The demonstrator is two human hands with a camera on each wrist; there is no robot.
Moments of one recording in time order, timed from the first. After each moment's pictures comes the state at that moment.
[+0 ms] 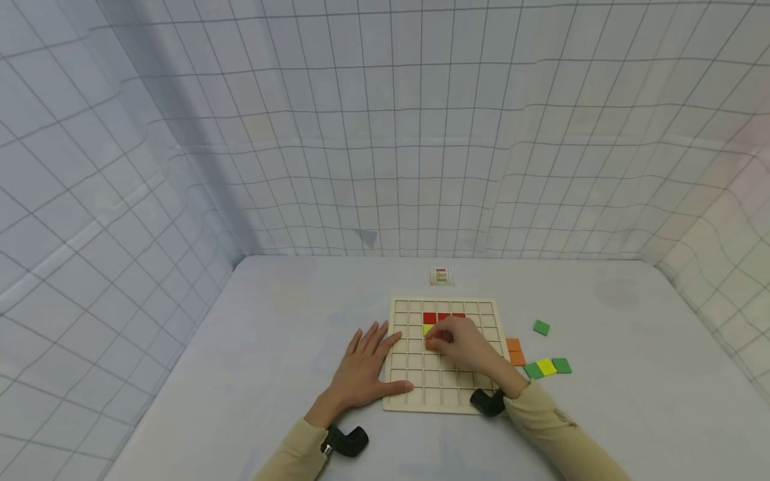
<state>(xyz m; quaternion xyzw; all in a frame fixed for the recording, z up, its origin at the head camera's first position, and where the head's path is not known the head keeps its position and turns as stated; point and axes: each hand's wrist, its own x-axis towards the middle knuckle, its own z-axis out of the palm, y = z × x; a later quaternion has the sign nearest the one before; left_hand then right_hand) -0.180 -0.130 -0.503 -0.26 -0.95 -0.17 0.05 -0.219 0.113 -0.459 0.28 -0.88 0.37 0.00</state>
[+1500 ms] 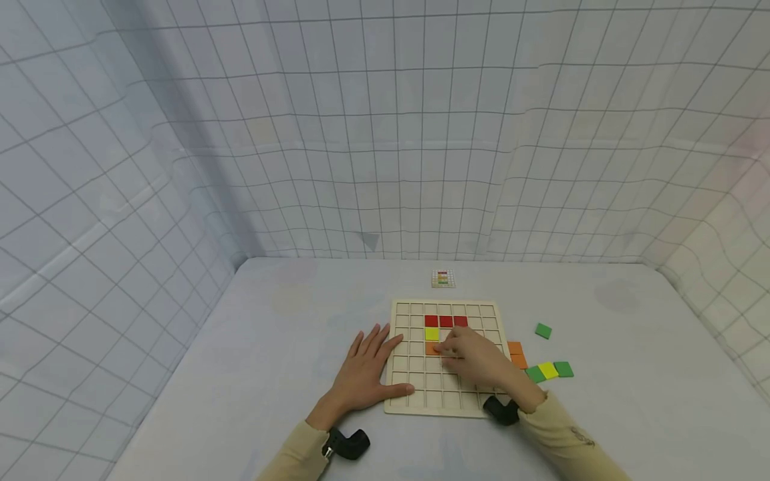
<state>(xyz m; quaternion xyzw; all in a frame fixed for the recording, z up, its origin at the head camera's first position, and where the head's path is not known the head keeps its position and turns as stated) -0.179 -0.130 -0.502 -0.25 -0.95 -0.17 0.04 -0.201 0.127 -0.454 0.31 -0.92 0.25 -0.02</state>
